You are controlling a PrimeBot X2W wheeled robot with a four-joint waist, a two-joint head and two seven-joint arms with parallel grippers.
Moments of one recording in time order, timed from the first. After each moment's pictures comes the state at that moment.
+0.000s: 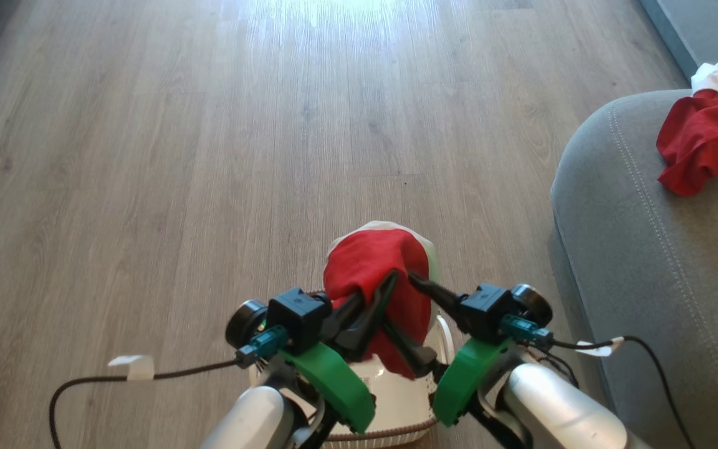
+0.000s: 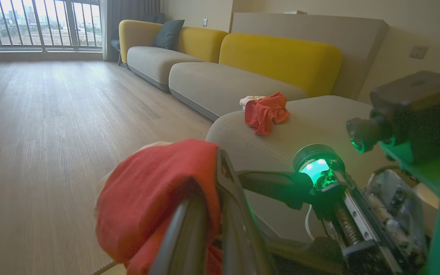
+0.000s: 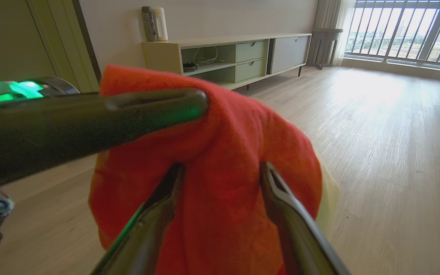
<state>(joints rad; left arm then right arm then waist) -0.21 0.06 -0.60 0.16 -0.38 -0.08 -0.15 -0.37 -0.18 0.75 0.43 0.42 0.13 -0.26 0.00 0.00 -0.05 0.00</state>
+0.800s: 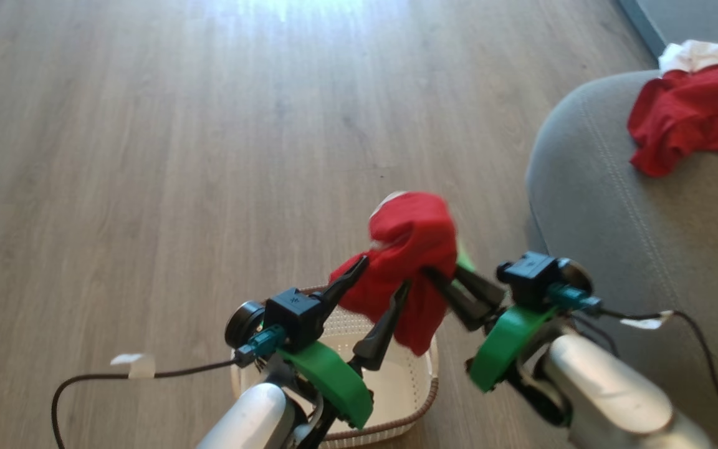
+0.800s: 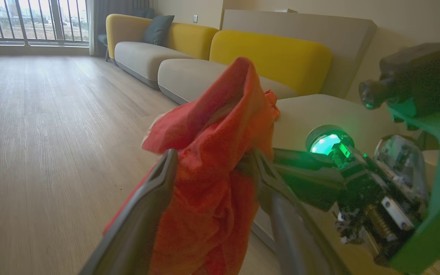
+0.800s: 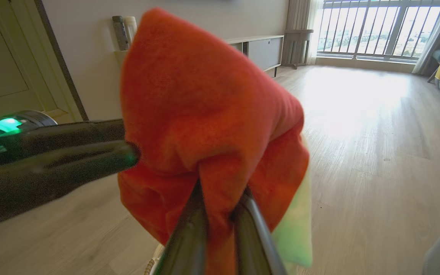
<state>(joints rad) -0.25 0.07 -0.64 0.22 -0.43 -0.05 -0.21 -0.42 -0.27 0.76 0.41 0.54 0.13 -0.26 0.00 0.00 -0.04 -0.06</state>
